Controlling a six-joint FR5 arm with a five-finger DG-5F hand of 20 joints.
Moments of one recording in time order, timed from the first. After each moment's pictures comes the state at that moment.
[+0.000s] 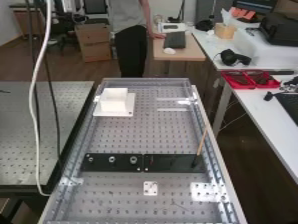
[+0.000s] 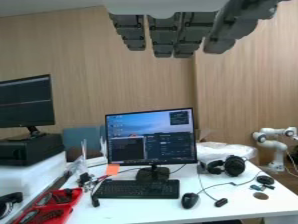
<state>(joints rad) 1.57 -1.57 -1.57 -3.14 -1.57 -0.70</state>
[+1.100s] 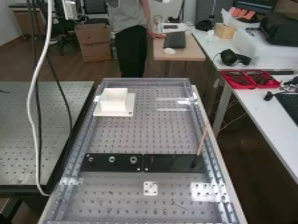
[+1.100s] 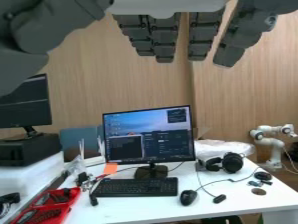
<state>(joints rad) 1.58 -1.57 -1.62 -3.09 -1.55 -0.69</state>
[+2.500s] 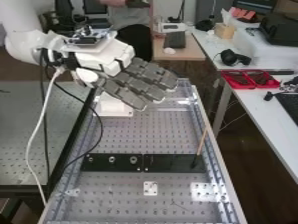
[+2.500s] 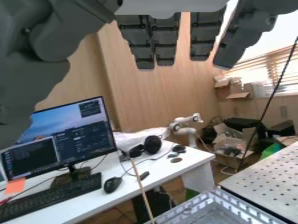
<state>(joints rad) 1.62 -1.67 -1.92 -2.66 -1.07 -0.56</state>
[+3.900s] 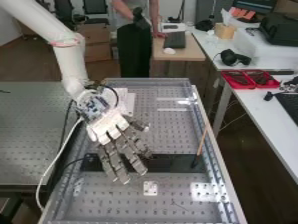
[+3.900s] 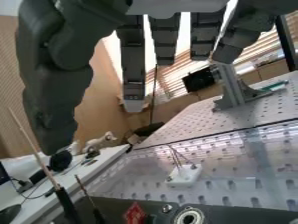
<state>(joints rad) 1.76 -2.04 -1.93 -2.33 -0.43 -0.36</state>
